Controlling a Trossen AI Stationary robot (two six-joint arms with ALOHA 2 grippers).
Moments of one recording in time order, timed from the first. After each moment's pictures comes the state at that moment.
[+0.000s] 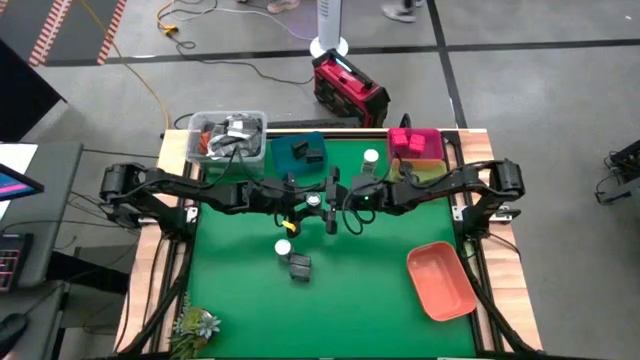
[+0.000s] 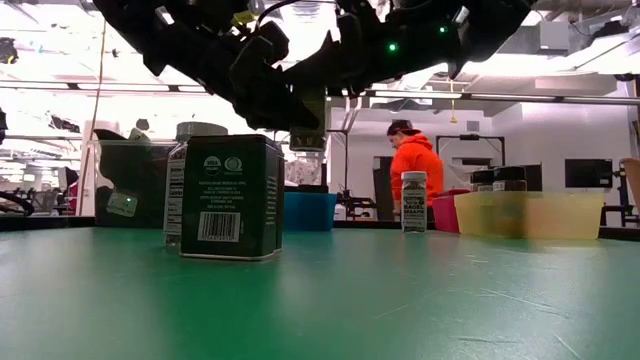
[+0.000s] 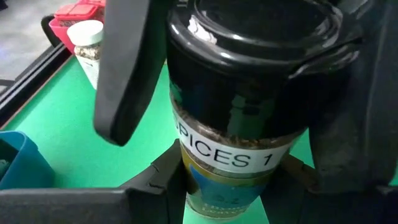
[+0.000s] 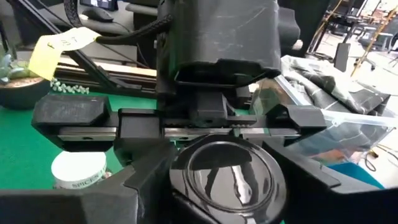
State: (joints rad) left arm 0.07 1.47 0.79 0.28 -0.08 -0.01; right arm -0.04 1.70 0.96 0.56 0.07 -0.16
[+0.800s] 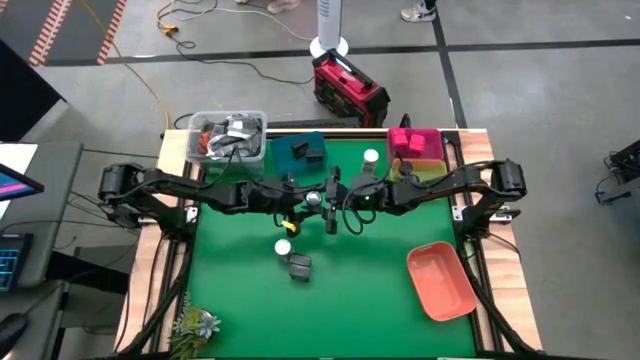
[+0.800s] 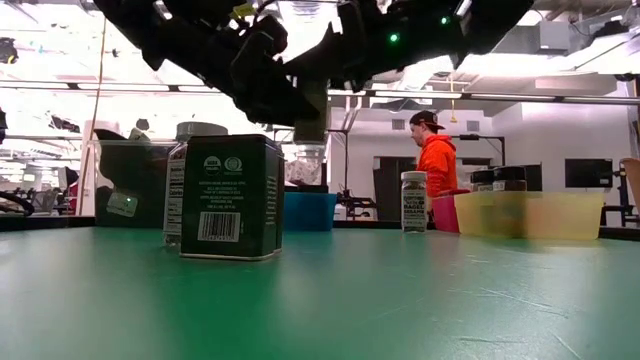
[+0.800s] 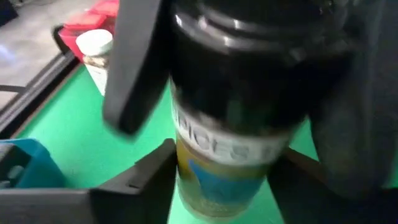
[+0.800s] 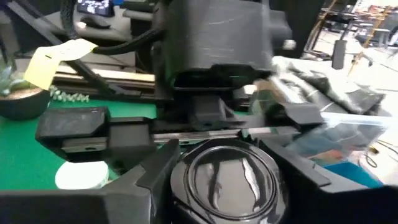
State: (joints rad) left arm 0.07 1.45 0.79 0.27 -0.11 0.01; right arm -0.05 1.67 0.97 0.53 0.09 -0.13
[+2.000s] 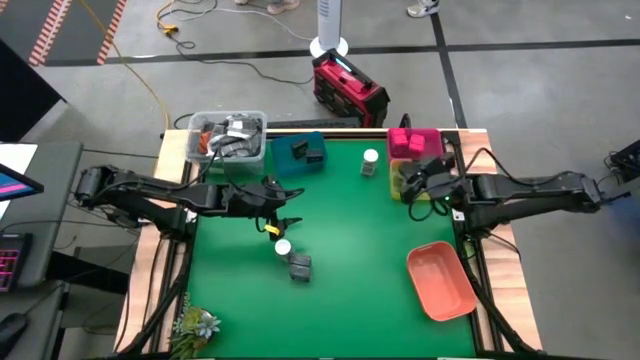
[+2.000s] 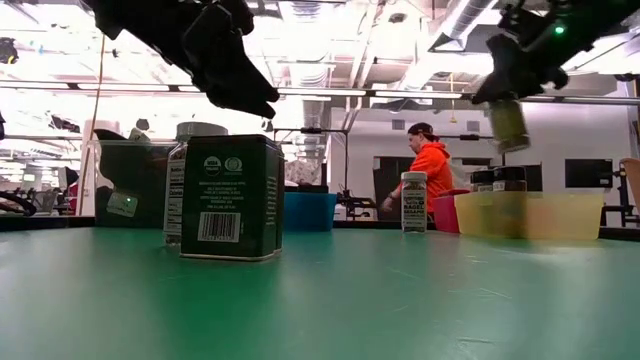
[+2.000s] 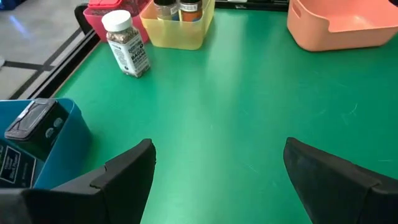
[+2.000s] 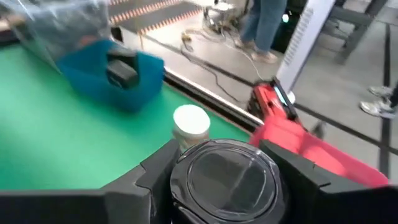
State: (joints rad) left arm -0.01 1.23 0.75 0.01 -0.24 -0.07; right arm 0.00 0.76 0.65 -0.53 0.86 0.43
